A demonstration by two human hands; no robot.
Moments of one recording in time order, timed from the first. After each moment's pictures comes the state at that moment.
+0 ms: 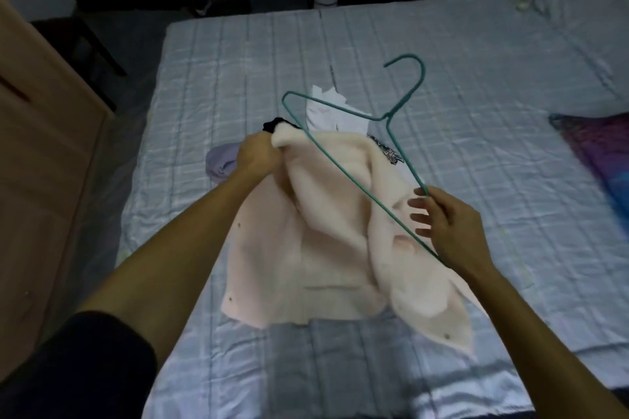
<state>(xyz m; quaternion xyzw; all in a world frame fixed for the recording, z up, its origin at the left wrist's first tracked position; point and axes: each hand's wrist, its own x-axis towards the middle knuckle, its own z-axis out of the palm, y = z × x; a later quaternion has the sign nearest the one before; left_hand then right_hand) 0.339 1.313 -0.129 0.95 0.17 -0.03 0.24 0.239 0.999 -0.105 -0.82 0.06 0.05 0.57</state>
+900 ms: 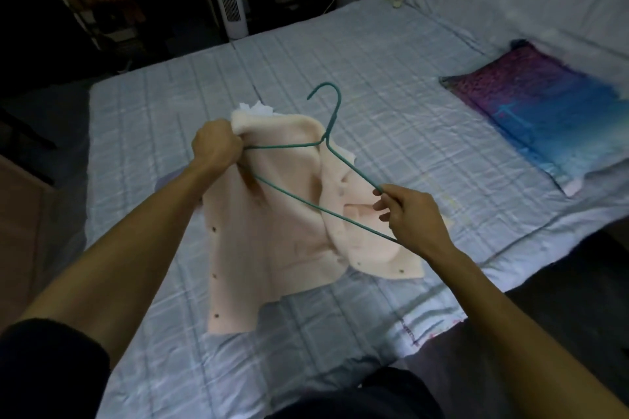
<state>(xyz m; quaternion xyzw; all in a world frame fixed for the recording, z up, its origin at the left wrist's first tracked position) 0.268 1.229 -0.056 0.99 0.09 0.05 0.14 0.096 0.932 -0.087 -0.89 0.08 -0.02 0.45</state>
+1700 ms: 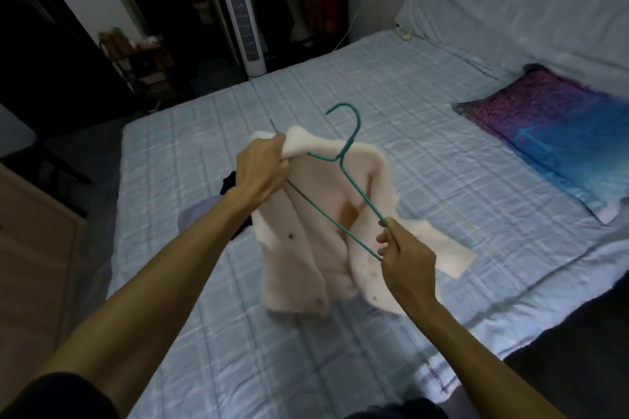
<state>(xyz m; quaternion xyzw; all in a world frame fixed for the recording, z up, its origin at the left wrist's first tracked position) 0.263 1.184 -0.028 0.97 -0.12 0.15 0.15 0.098 0.975 -0.111 -0.88 0.08 -0.22 0.40</state>
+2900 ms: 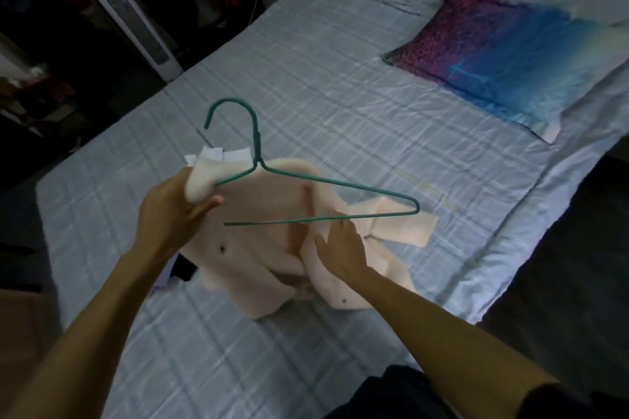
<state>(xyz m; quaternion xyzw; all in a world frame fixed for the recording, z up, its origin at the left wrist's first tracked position) 0.303 1.145 -0.040 0.95 -0.24 0.14 0.15 0.204 0.934 -0.224 -0.89 0.20 0.02 0.41</state>
